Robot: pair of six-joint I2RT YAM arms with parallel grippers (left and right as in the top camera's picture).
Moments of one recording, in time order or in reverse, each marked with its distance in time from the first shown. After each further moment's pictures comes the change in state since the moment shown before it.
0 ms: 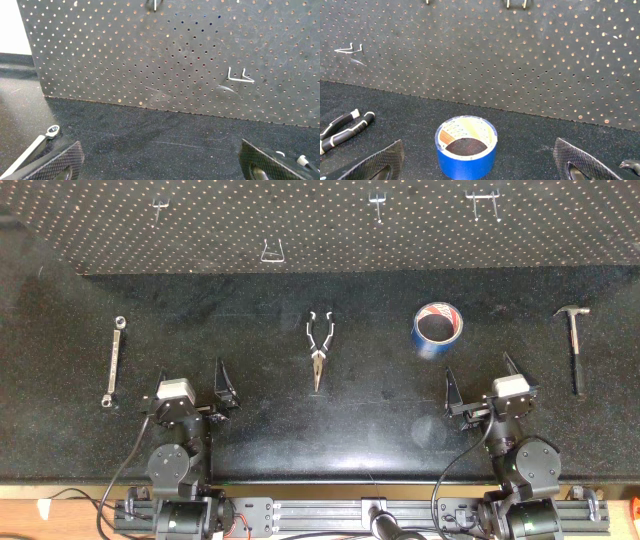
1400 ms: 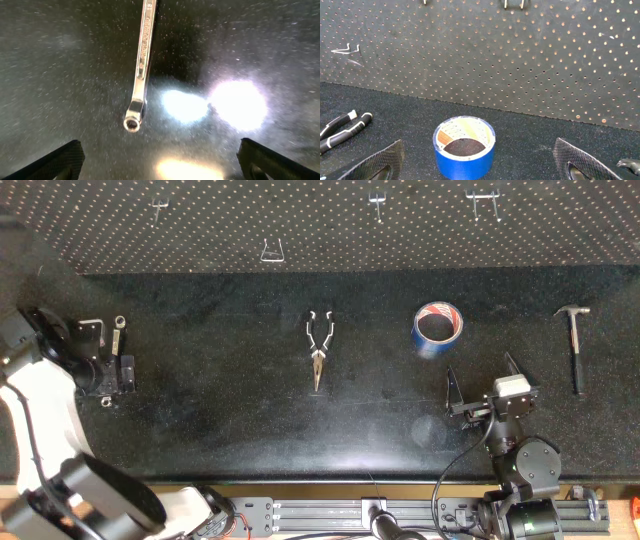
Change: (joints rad) left arm 0.705 1.535 1.116 -0.867 0.128 0.606; right arm 0.000 -0.004 0.000 -0.001 0.008 0.000
